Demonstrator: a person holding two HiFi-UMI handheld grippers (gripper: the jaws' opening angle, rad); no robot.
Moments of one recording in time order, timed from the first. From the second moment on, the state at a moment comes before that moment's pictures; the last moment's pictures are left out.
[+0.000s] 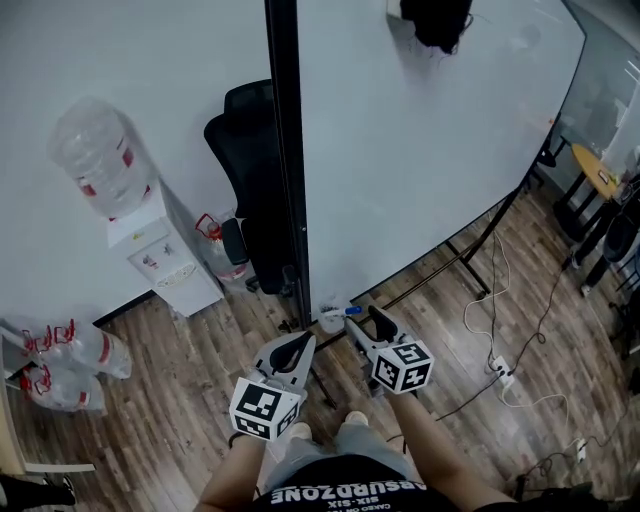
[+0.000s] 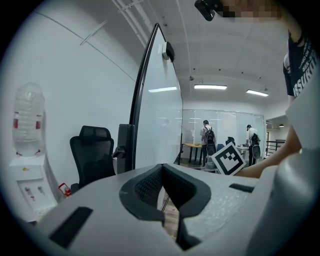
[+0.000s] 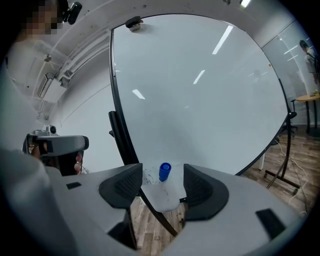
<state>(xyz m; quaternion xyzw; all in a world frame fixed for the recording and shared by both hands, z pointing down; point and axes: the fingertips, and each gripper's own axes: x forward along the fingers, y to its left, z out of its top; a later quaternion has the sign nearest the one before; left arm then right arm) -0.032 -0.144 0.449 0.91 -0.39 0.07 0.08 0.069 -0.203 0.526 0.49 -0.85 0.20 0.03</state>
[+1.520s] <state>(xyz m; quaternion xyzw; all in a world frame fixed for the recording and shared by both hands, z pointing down) -0.035 -0.144 0.457 0.90 -0.42 0.09 0.09 0.056 -0.220 0.544 0.46 -0.86 0.20 0.05</state>
